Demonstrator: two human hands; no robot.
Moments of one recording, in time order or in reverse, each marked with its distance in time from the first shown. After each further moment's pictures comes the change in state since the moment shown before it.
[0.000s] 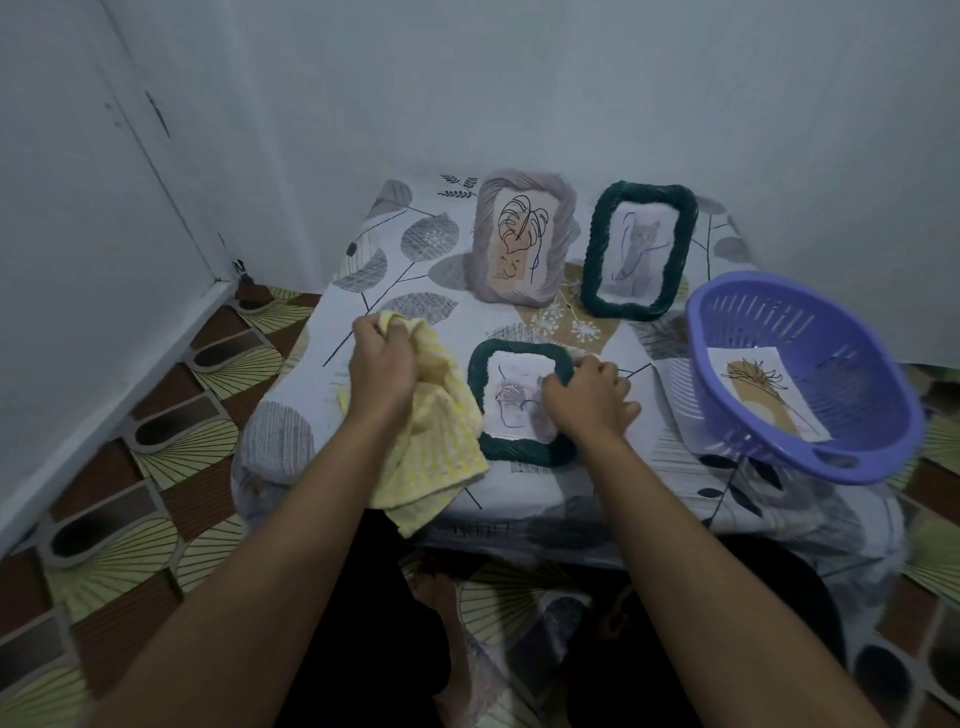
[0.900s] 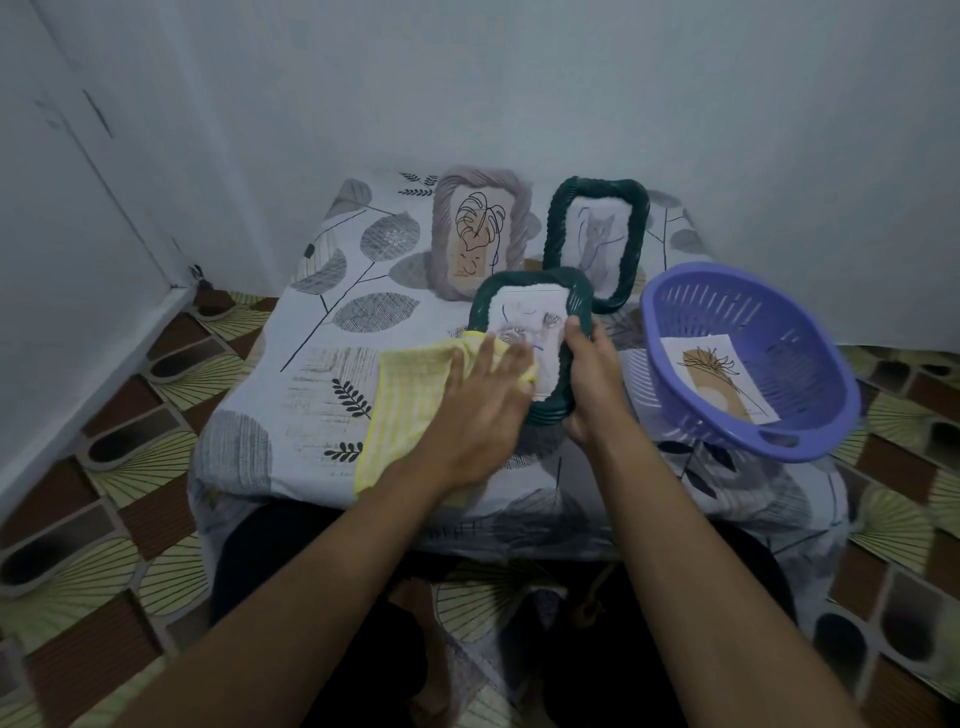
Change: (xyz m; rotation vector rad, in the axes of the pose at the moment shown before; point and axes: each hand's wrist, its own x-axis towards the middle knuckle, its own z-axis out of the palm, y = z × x) left_hand -0.079 -0.002 0.060 0.538 -0.663 0.691; right_hand -0.005 0.005 -0.042 1.465 -0.184 0.057
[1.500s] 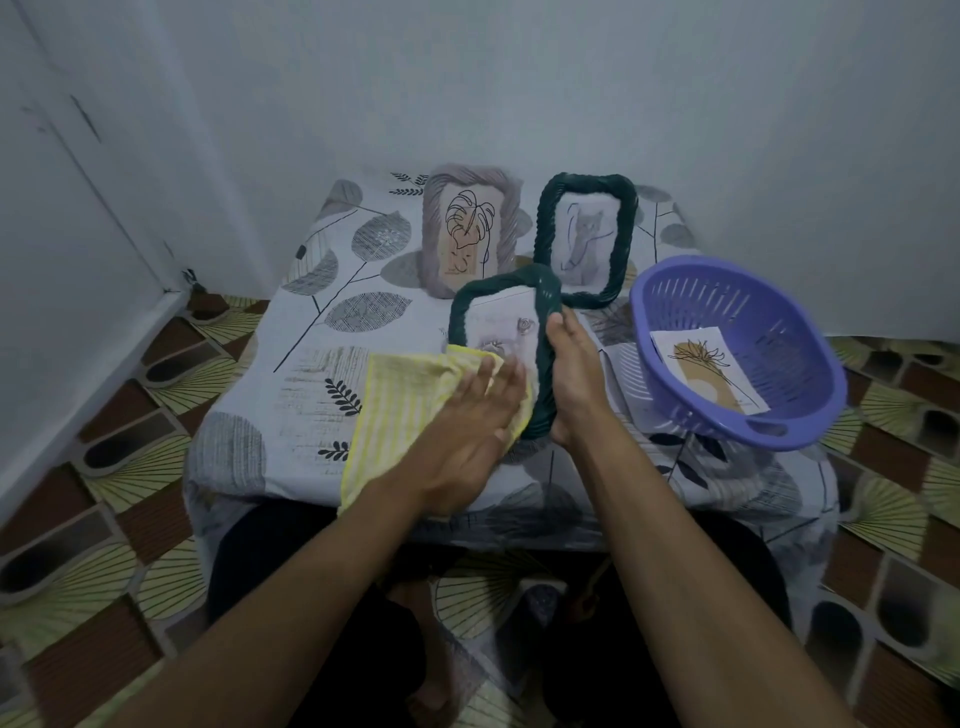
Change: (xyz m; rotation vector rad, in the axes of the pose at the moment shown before) left_hand -0.018 -0.037 0.015 0.187 -0.102 0.285; right_hand -0.011 0.005 0.007 -0.114 -0.034 -0.048
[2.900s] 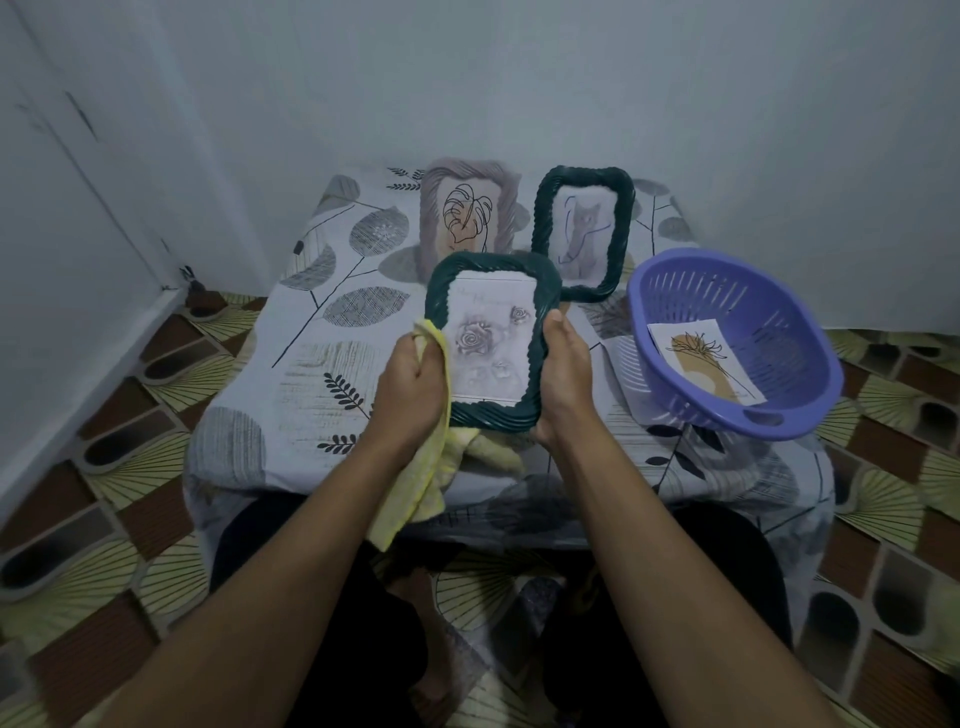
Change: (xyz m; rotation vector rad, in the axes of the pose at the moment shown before) left_hand 0.015 -0.007 -0.032 -0.533 0.524 -0.716; right_hand -0.020 -0.002 0.015 0.141 0.062 0.005
